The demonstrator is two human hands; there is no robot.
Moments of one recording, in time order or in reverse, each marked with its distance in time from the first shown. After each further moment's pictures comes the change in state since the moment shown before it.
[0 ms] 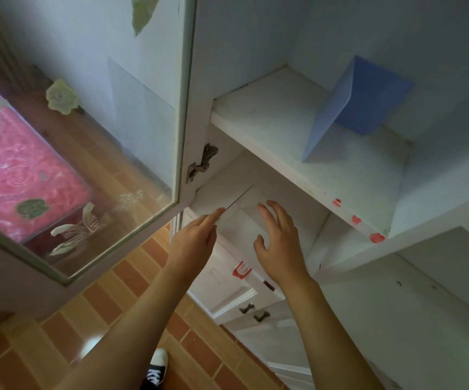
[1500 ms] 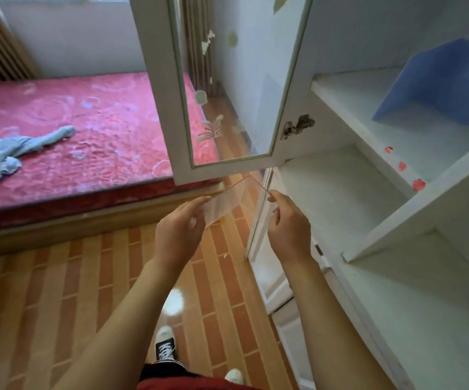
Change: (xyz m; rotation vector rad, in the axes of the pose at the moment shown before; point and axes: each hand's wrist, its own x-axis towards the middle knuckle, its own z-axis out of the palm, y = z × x) left_hand -0.233 0.130 -0.113 0.346 0.498 -0.416; right_hand -0.127 -0.041 0.004 0.410 0.050 -0.475
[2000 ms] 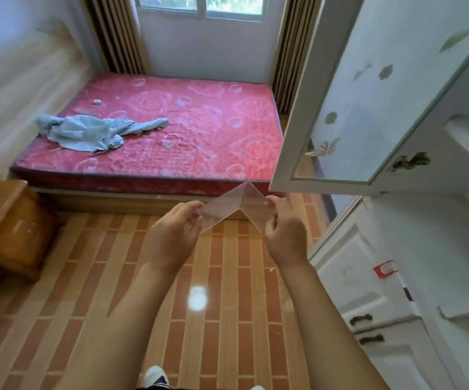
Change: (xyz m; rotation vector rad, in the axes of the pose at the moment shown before) left_hand -0.064 -0.100 -0.186 0.218 0.211 -0.209; right_hand -0.031 -0.174 0.117 0.158 -0.167 -0.207
